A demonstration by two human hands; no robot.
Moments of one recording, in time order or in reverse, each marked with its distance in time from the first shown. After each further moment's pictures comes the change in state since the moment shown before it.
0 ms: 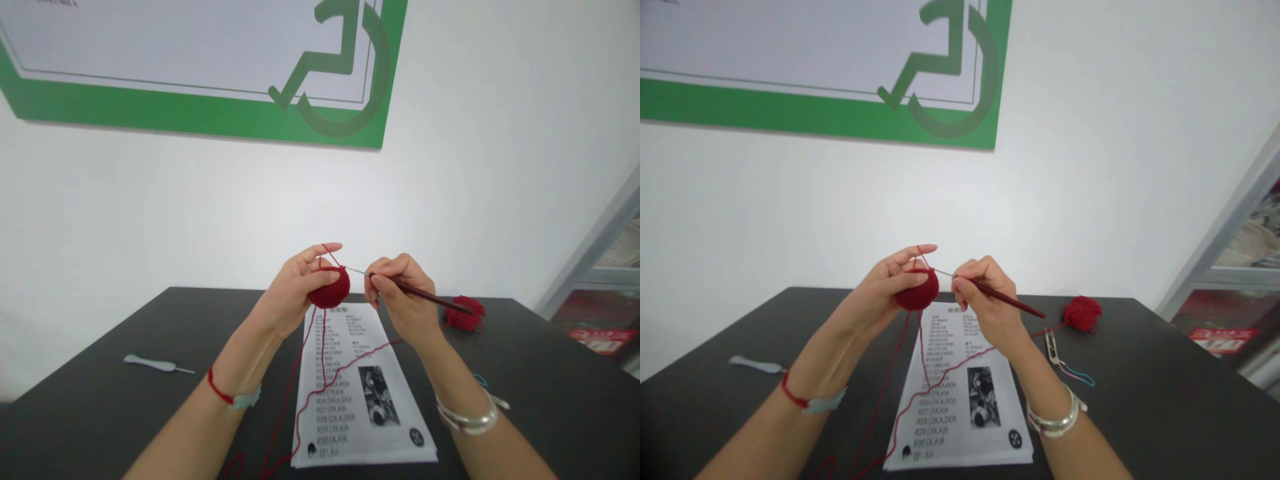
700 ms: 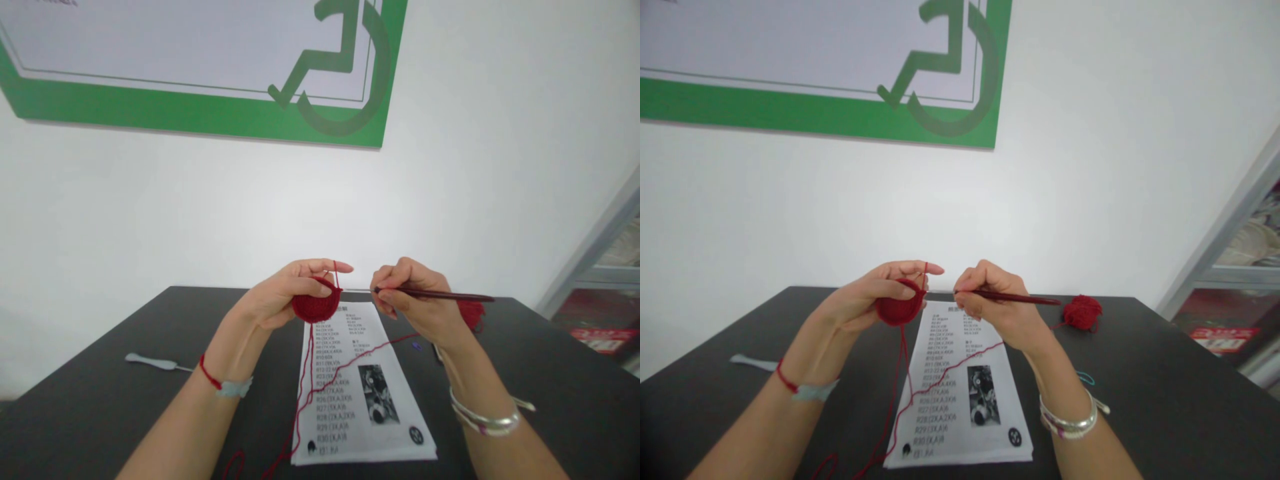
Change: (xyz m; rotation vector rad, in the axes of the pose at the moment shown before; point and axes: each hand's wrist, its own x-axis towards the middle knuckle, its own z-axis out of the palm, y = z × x) left_hand 0.000 0.013 -0.017 0.078 -0.227 -0.253; right_hand 0.000 -0.022 -0.015 0.070 -0.183 0.209
